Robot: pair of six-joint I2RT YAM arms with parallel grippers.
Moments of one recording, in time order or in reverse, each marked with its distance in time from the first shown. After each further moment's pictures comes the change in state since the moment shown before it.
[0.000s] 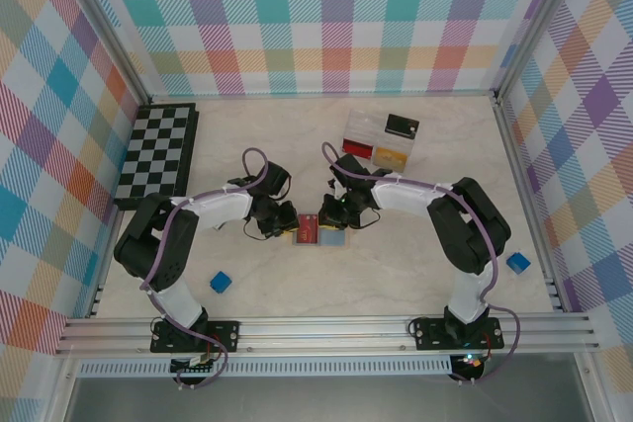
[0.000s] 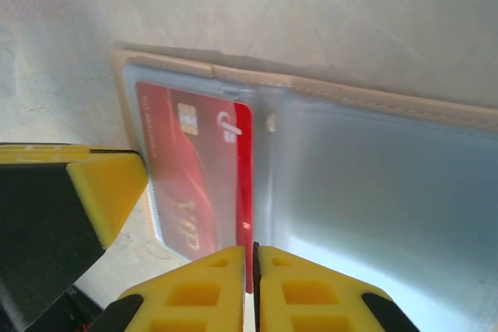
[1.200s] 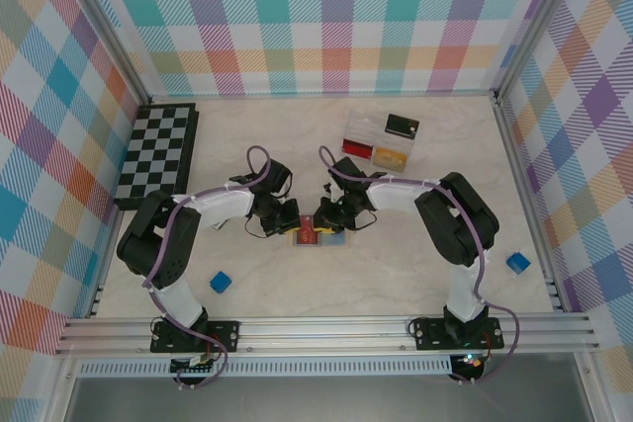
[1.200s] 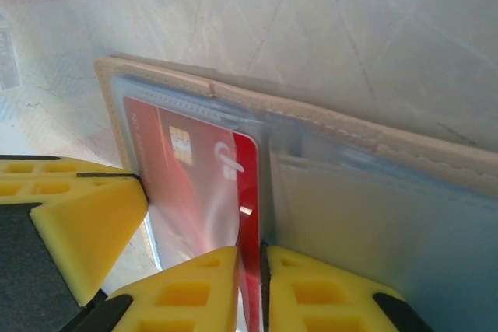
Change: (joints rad) left arm 0.000 0.023 0.025 0.001 0.049 0.044; right arm -0.005 0.080 -0.007 0.083 -0.092 0.002
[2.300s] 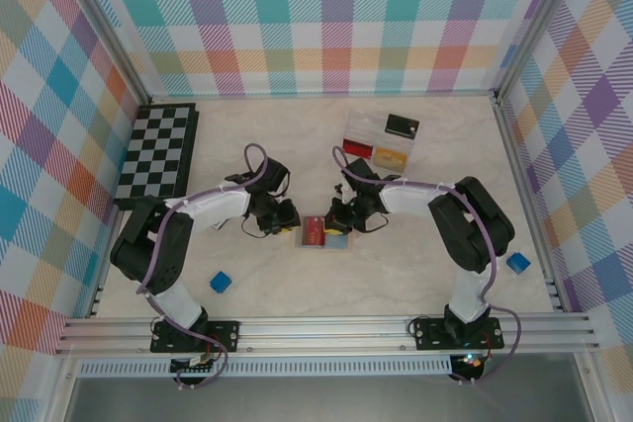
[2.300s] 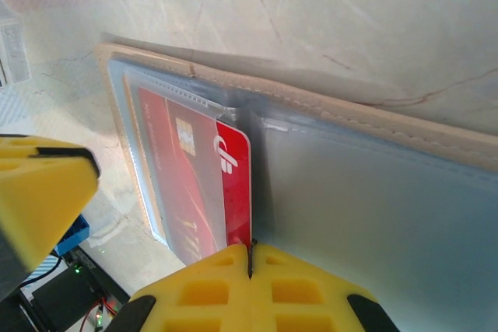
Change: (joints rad) left arm 0.013 -0.058 0.008 -0.061 -0.018 0.037; right arm -0.050 -0.088 -0.100 0.009 -0.021 -0.012
